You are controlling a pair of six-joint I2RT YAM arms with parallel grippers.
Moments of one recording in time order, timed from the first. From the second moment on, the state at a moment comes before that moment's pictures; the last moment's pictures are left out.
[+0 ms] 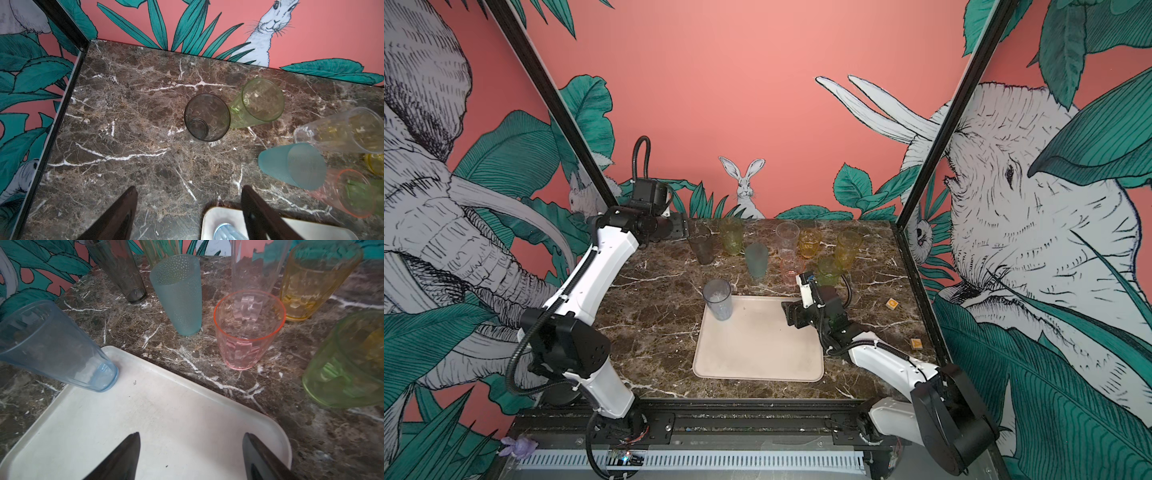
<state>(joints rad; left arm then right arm) -0.26 1.77 1.90 -0.94 -0.17 -0.30 0.54 1.23 0.54 0.14 -0.09 0.19</state>
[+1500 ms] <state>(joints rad) -0.21 2.21 2.19 -1.04 -0.12 -0.27 0.54 1.32 0.59 0.12 -0.14 0.19</state>
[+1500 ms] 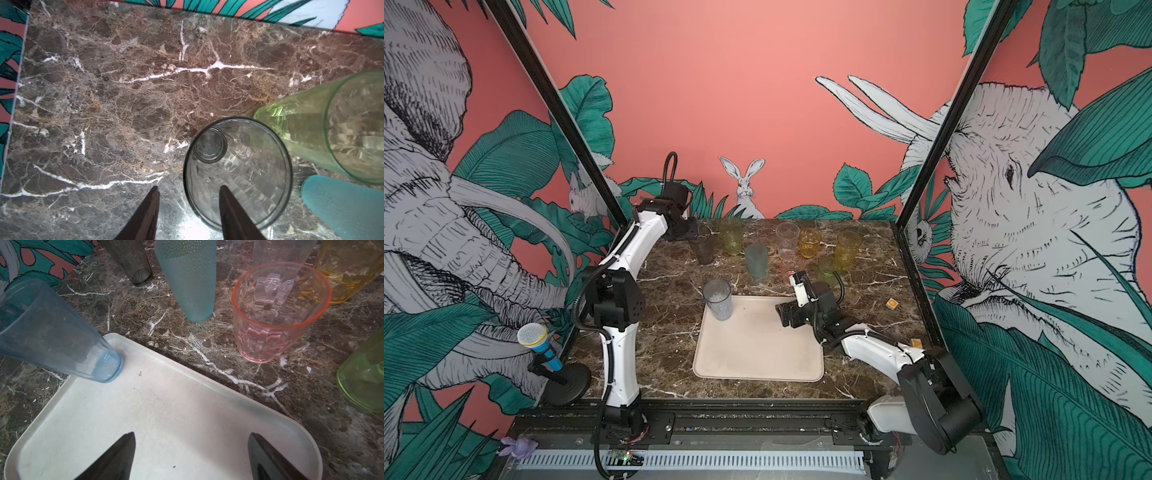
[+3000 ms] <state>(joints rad) -0.19 2.19 2.18 -1.13 -0.08 -0.24 0.54 1.32 0.59 0.12 -0.16 0.20</state>
